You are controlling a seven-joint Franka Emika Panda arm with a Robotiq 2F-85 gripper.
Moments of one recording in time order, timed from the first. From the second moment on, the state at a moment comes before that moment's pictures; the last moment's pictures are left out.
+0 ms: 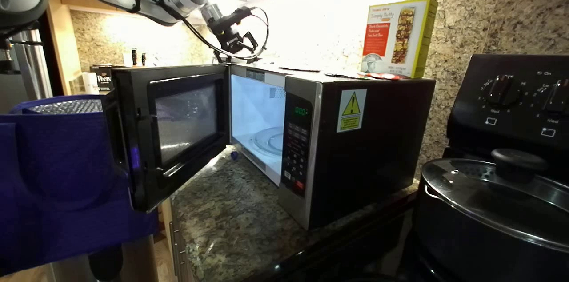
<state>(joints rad) 0.32 0.84 0.05 -0.73 -0.44 1.98 -0.75</state>
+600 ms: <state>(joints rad) 0.33 0.95 0.00 -0.60 -0.44 1.93 -0.74</state>
